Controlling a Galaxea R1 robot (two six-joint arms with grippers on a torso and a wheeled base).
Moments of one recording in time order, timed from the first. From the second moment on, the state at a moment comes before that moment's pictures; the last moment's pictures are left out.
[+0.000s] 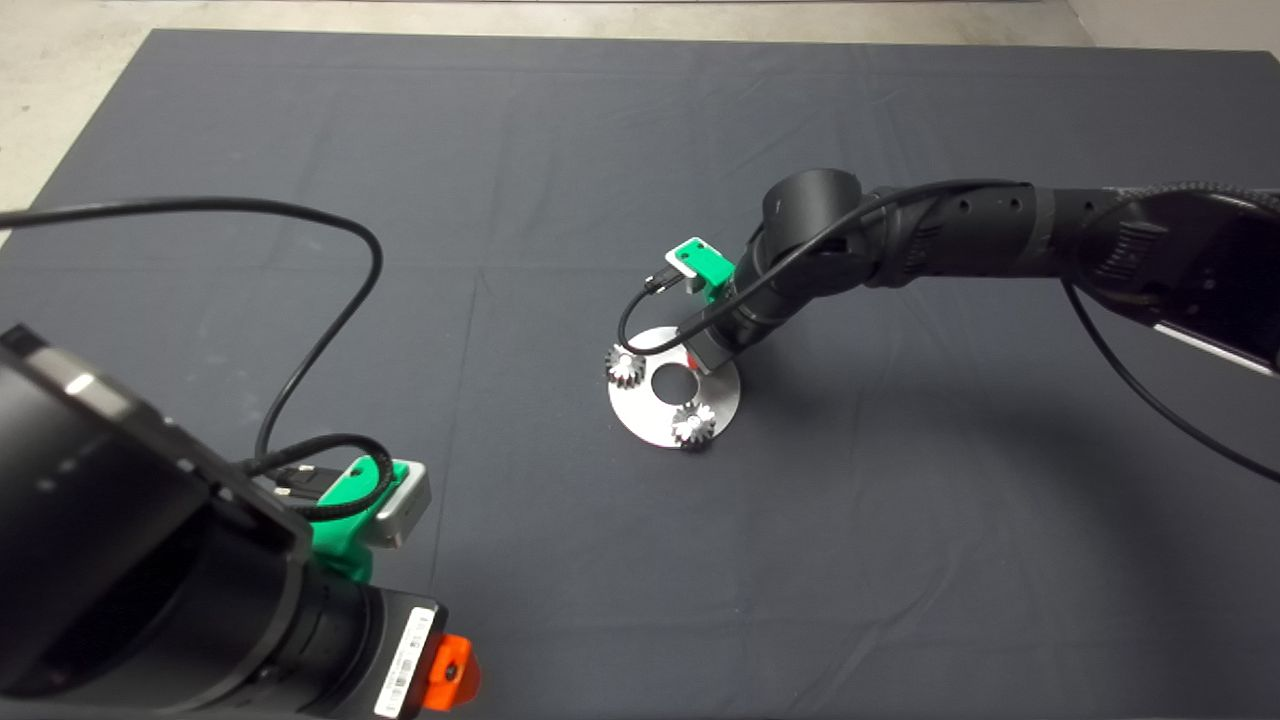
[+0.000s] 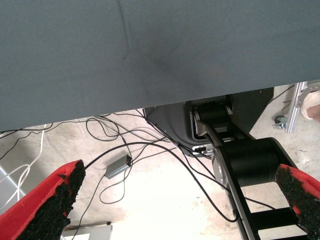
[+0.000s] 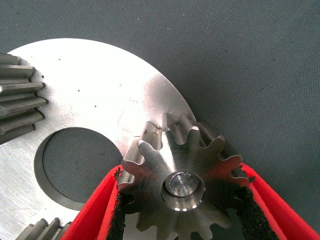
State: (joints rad) left arm -0.56 2.38 -0.30 0.04 1.53 -1.93; right arm 0.29 2.79 -1.29 -0.57 -1.41 0.94
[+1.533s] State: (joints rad) left arm -0.56 2.38 -0.30 0.04 1.53 -1.93; right arm 0.36 2.76 -1.20 -0.56 -1.41 0.95
